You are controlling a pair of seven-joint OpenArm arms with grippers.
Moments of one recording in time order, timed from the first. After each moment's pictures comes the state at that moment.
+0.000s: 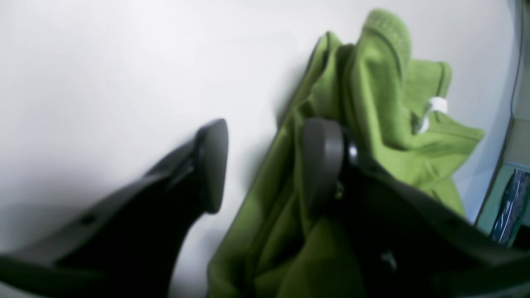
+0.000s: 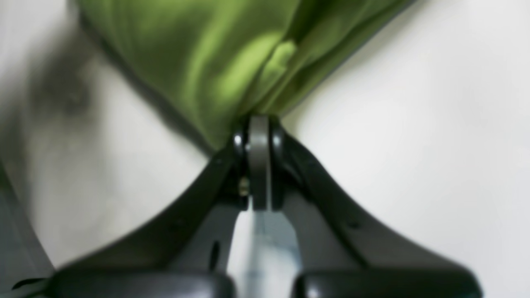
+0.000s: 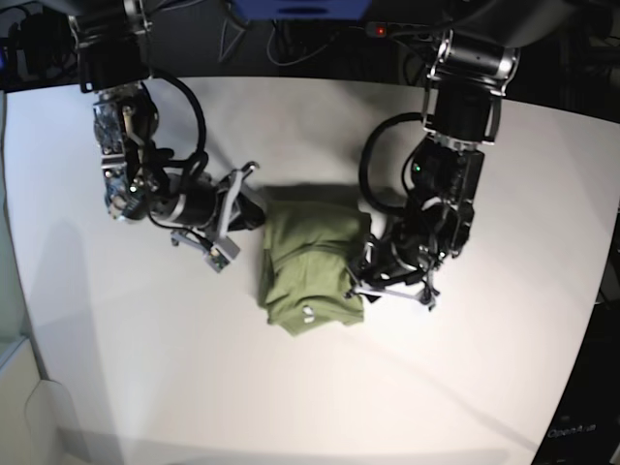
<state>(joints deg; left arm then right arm) -15.4 -2.7 9.1 65.9 -45.5 21.6 37.5 2.4 11.0 -5.7 82.3 22.7 40.6 -45.4</state>
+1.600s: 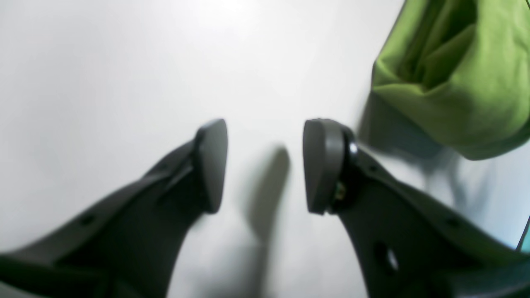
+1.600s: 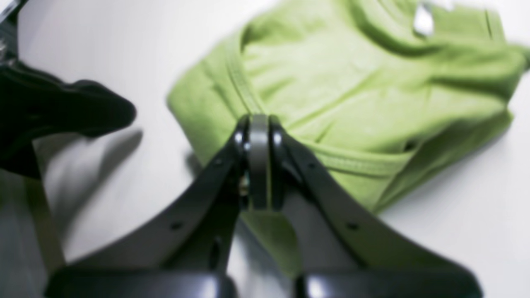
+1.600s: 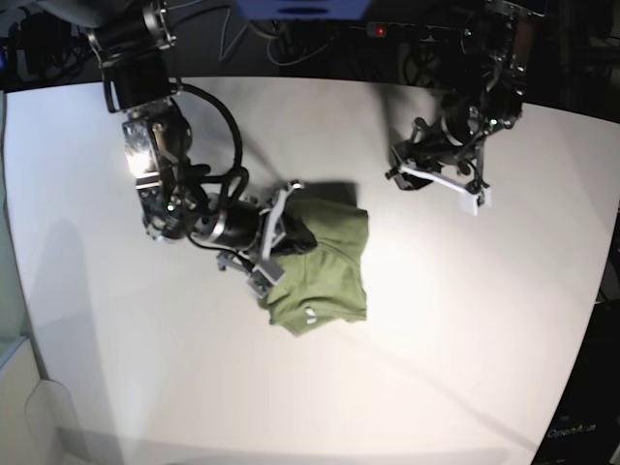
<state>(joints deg) 16.0 -14.9 7.5 98.9 -44.7 22.2 39.2 7.6 6.2 -11.4 77.3 23.1 40.6 -38.1</state>
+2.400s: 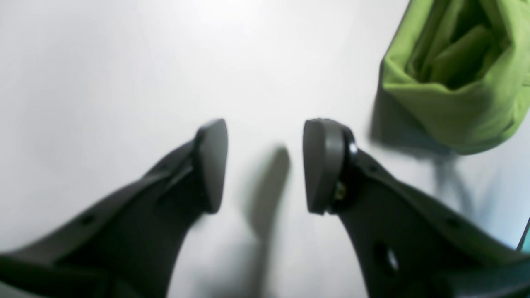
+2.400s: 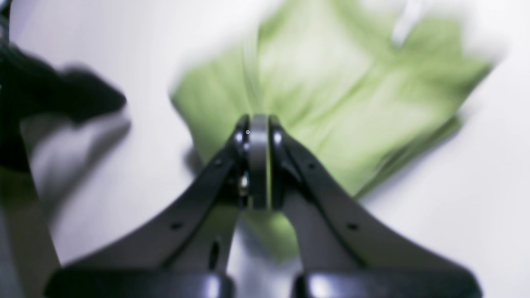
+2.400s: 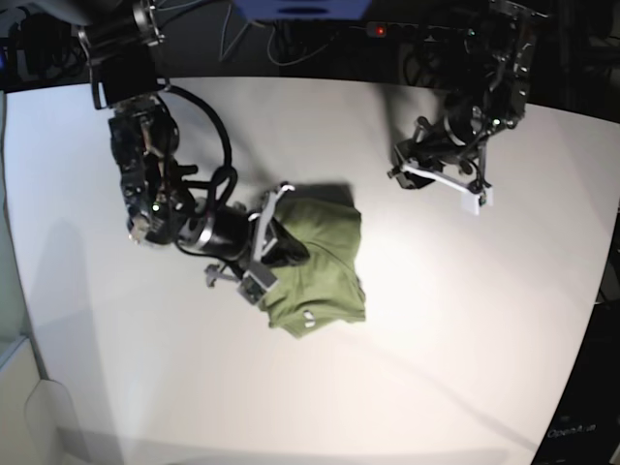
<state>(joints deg) 16.0 -15.9 7.6 99.0 -45.3 22.2 39.6 6.9 8.6 -11.5 87.8 22.9 40.4 -40.8</state>
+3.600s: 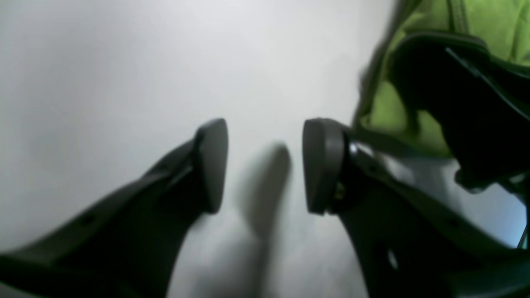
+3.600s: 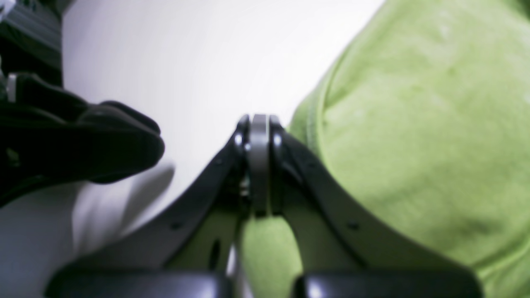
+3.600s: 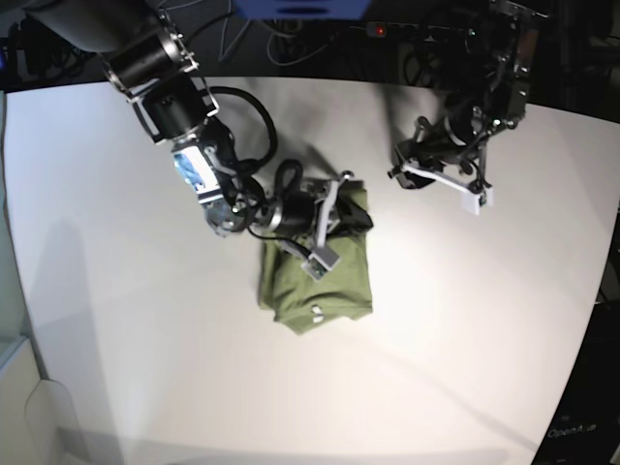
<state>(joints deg) 16.4 -16.0 7.6 99.0 -45.3 22.2 39.5 15.9 1.9 -26.9 52.7 24.3 40.4 -19.8</state>
